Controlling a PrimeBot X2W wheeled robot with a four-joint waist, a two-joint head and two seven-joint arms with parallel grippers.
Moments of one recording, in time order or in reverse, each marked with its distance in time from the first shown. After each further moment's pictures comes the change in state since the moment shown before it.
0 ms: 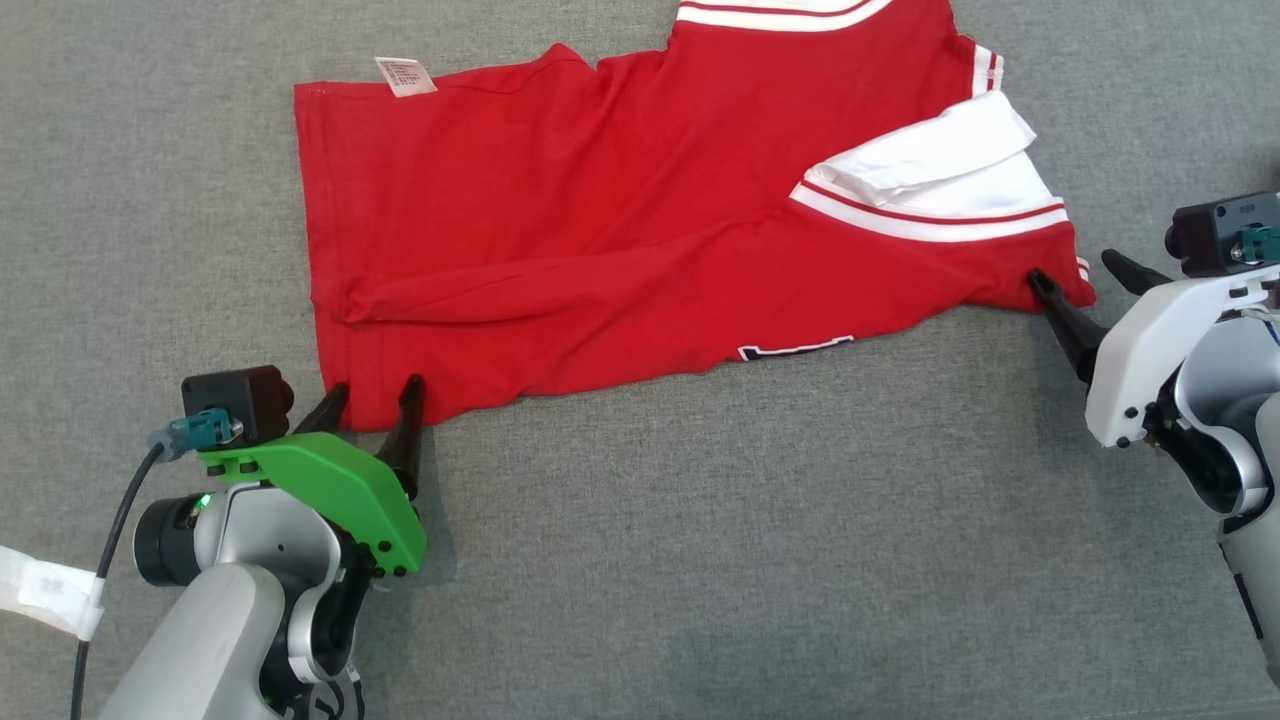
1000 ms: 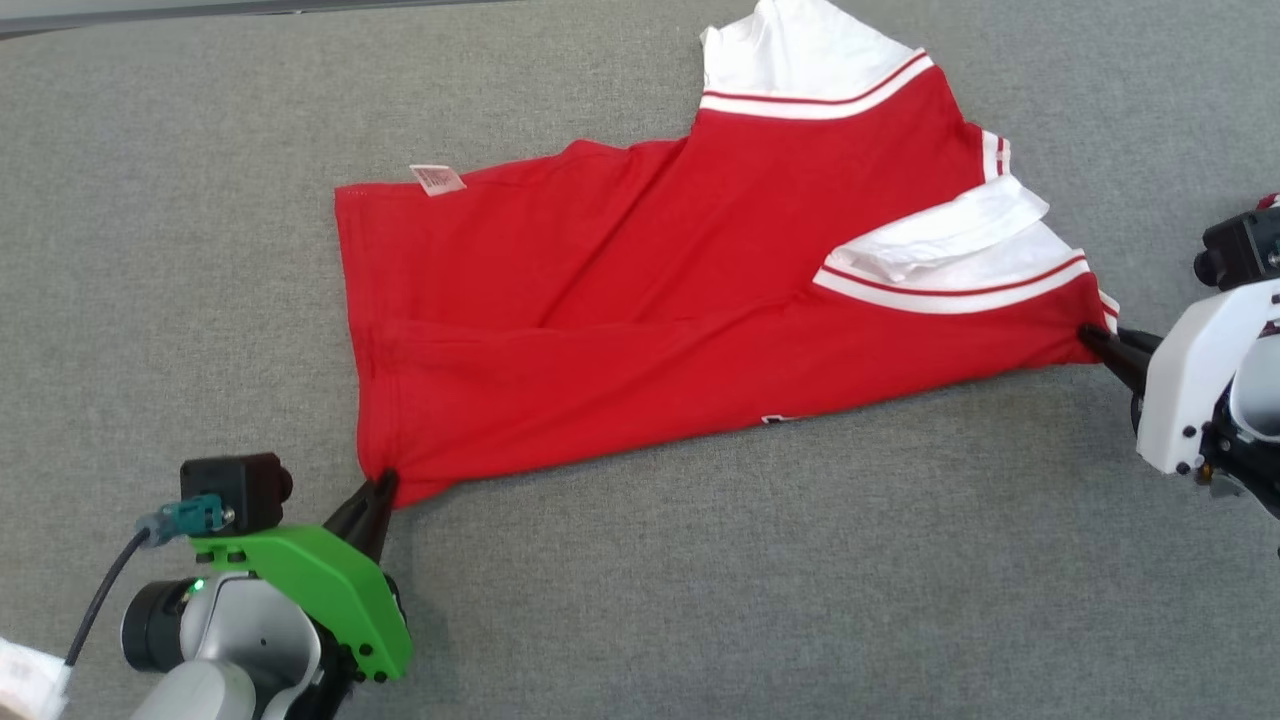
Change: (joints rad) left arm 0.140 0.088 -0.009 -0.122 -0.049 -0.039 0.045; right arm 0.011 -0.131 0.055 0.000 0.255 0.000 0.196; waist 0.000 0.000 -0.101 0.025
